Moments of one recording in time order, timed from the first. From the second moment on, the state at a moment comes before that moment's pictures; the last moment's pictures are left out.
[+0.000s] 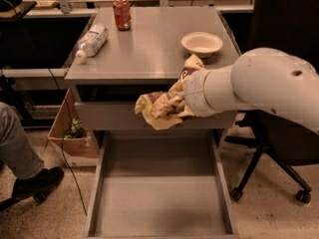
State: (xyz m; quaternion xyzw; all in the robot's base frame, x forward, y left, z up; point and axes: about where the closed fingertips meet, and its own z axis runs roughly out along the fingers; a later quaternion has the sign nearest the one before) arm 0.543 -0.042 0.867 -0.74 0.52 -0.10 0.42
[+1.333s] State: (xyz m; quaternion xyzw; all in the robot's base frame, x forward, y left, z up) arm 0.736 0.028 0.922 -0.74 0.43 -0.10 0.50
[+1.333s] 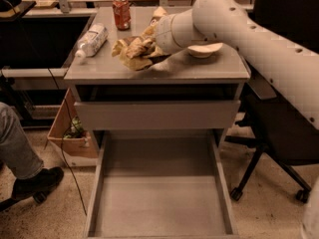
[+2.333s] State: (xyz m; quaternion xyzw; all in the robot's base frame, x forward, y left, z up) arm 0.790 0.074 0.884 -0.73 0.43 -0.06 0.52
